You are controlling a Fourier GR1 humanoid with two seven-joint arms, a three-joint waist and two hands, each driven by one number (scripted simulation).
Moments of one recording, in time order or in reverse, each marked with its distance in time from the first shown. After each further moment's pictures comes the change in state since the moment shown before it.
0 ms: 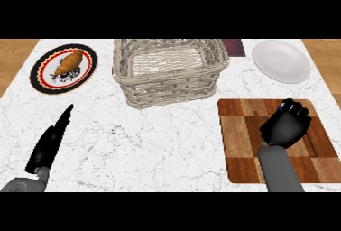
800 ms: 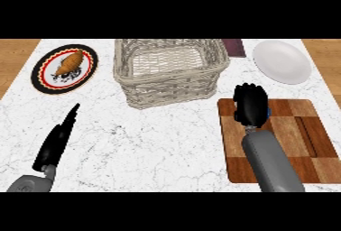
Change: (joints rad) left arm -0.018 -0.026 -0.017 0.005 -0.020 0.003 0.019; right arm -0.114 -0.025 0.223 -0.025 -0.536 0.363 -0.682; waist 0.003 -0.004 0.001
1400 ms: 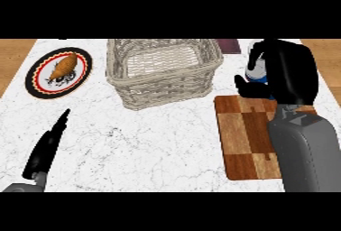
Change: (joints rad) left arm 0.056 0.014 0.046 -0.011 0.006 -0.003 -0.016; right arm -0.093 -0.067 -0.013 -0.667 -0.297 0.518 -0.081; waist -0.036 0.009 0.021
